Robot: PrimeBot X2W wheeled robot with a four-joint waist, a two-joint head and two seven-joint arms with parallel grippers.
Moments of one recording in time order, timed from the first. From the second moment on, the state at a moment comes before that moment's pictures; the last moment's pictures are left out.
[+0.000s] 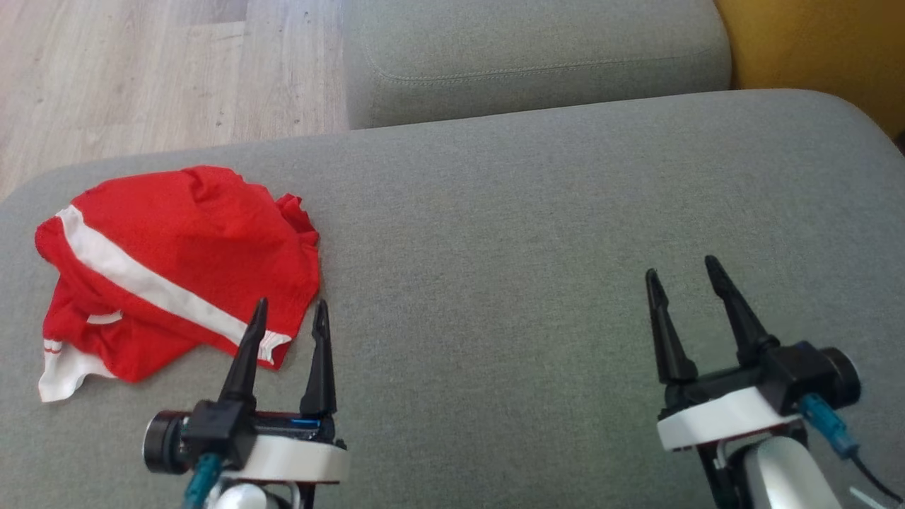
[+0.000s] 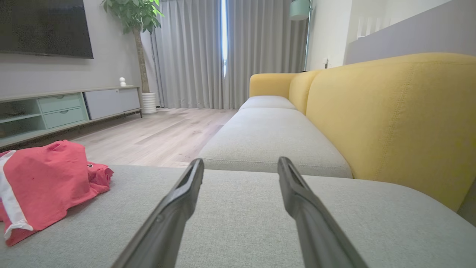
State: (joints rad) left arm -0.03 0.14 -0.34 0.10 -0.27 0.14 -0.22; right arm -0.03 -0.04 0.10 0.13 0.03 0.13 -0.22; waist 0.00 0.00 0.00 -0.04
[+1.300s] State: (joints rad) left arm 0.03 0.05 -0.18 0.22 -0.15 -0.01 -0.25; right arm -0.01 -0.04 0.19 0.28 0.27 0.13 -0.25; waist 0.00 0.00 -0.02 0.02
